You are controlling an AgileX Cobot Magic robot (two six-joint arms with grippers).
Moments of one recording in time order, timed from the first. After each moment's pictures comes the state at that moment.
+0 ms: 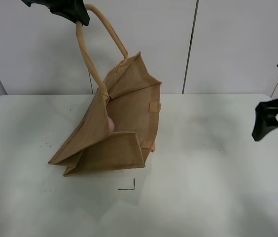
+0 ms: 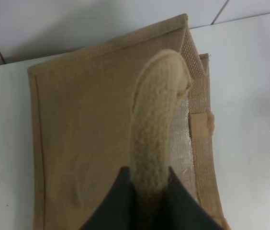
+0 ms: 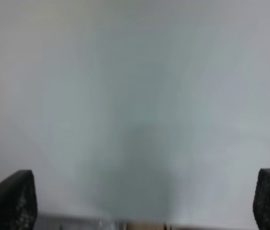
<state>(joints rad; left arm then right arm) -0.34 1.90 -2.24 -0.08 1.17 -0.13 -0.05 1.42 -1.08 0.11 1.21 -0.15</state>
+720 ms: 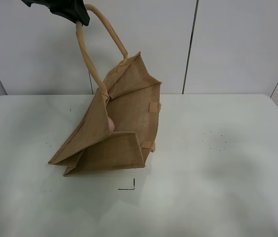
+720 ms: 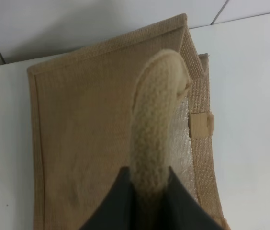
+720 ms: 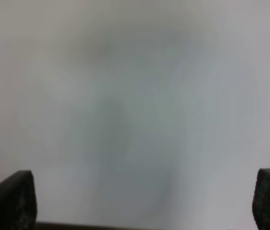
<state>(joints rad) -0.34 1.90 -2.24 -0.08 1.17 -0.13 -0.03 0.38 -0.51 0.09 1.06 -0.14</state>
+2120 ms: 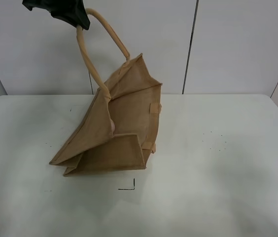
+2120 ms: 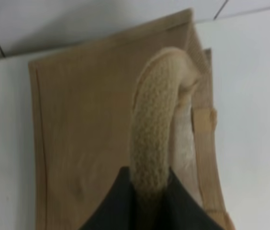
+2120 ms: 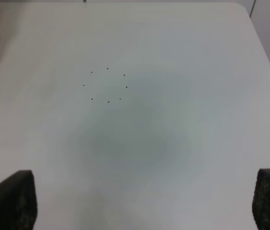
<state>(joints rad) -0.34 1.91 -2.21 -0.07 1.17 -0.13 -0.01 0.00 -0.49 0.01 1.03 -0.04</state>
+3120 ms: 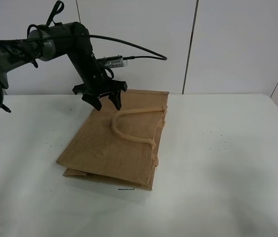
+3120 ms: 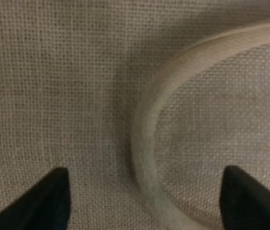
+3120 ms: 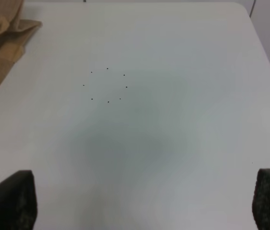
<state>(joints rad) -0.34 2.30 -2.10 -0.17 1.10 -0.08 -0.01 0.00 -0.49 0.01 1.03 -0.04</state>
